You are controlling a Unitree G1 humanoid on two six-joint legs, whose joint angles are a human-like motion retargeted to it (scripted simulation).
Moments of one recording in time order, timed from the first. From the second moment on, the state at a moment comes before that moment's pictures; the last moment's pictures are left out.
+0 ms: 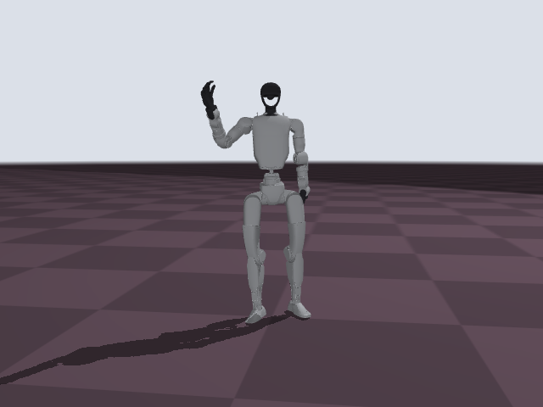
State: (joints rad) left arm 0.01 0.09 0.23 1.70 0.67 0.33 -0.46; right arm -0.59 -0.69 -0.38 0.12 0.24 -0.17 -0.11; waist -0.10 -0.03 -0.30; left_leg -0.05 0.05 0.33 0.00 -0.06 -0.06; right_leg -0.10 -0.11 -0.53 0.01 0.02 0.05
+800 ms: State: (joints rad) left arm -0.02 0.09 0.23 1.70 0.64 0.29 -0.48; right arm -0.27 -0.50 -0.38 -0.48 0.07 -0.32 -0.14; waist -0.11 -0.01 -0.19; left_leg -0.03 0.04 0.30 0.01 -0.07 -0.05; right_leg -0.07 -0.14 -0.55 0.02 0.04 0.06
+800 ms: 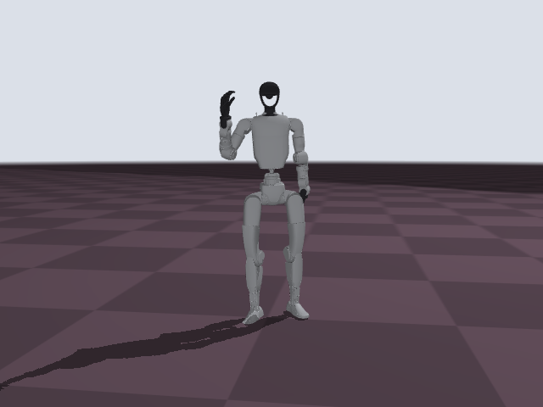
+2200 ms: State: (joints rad) left arm 0.12 0.09 0.30 1.60 0.69 0.19 -0.47; right arm -0.16 -0.26 -0.05 1.40 -0.55 0.22 0.45; waist 0.18 0.04 0.28; left_leg -0.84 0.05 0.27 0.14 0.00 -0.26; right_leg 0.04 -0.15 -0.18 0.29 -0.08 -0.01
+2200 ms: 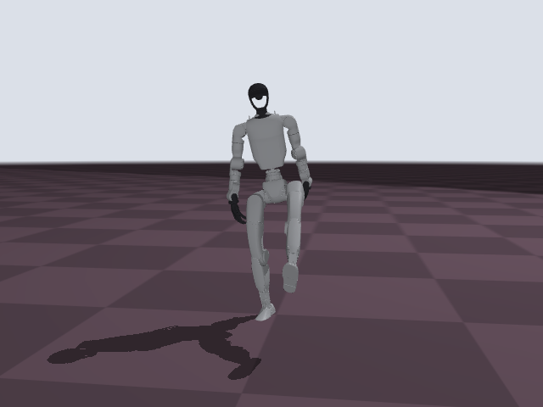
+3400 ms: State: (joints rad) left arm 0.03 0.16 0.44 1.70 0.45 0.29 -0.40; right arm 0.07 -0.23 -0.12 1.59 -0.66 0.13 0.37; waist -0.21 0.08 0.08; left_leg 0.03 0.09 0.18 0.14 -0.14 0.05; right_leg -0.42 -0.28 -0.51 0.69 0.14 -0.10
